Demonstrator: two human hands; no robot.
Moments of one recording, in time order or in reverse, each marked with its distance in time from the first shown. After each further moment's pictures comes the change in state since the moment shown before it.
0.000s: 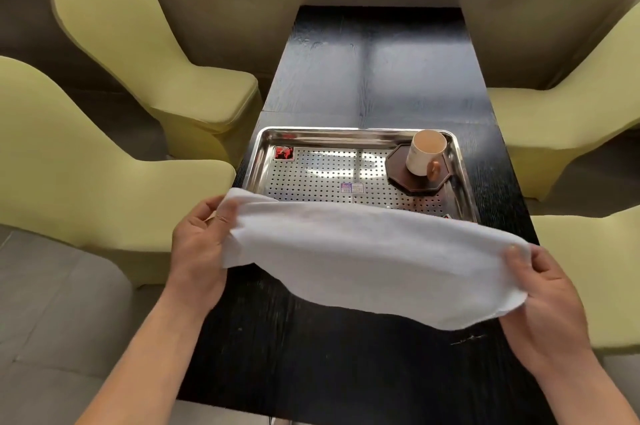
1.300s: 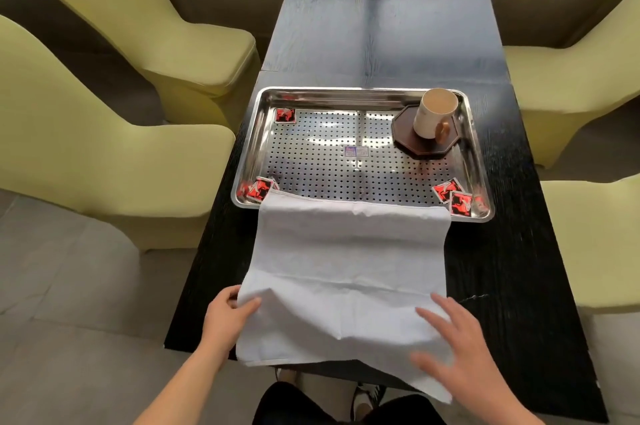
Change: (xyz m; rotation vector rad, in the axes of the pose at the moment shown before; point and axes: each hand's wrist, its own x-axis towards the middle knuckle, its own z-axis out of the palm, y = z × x) left_hand -0.080 -0.174 -0.085 0.593 0.093 -0.549; right_hand -0.064 0.148 -0.070 -1.217 -0.552 -0.038
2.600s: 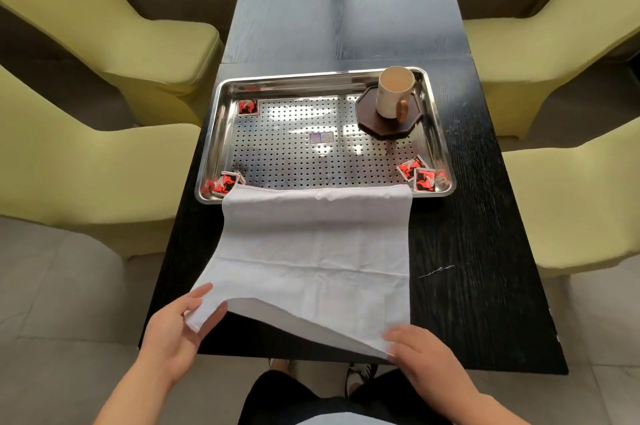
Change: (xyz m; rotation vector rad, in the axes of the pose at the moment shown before) left_hand -0.045 0.030 -0.017 -0.689 -0.071 -0.225; right_hand -0.022 0.048 0.033 -0.320 0.119 -0.518
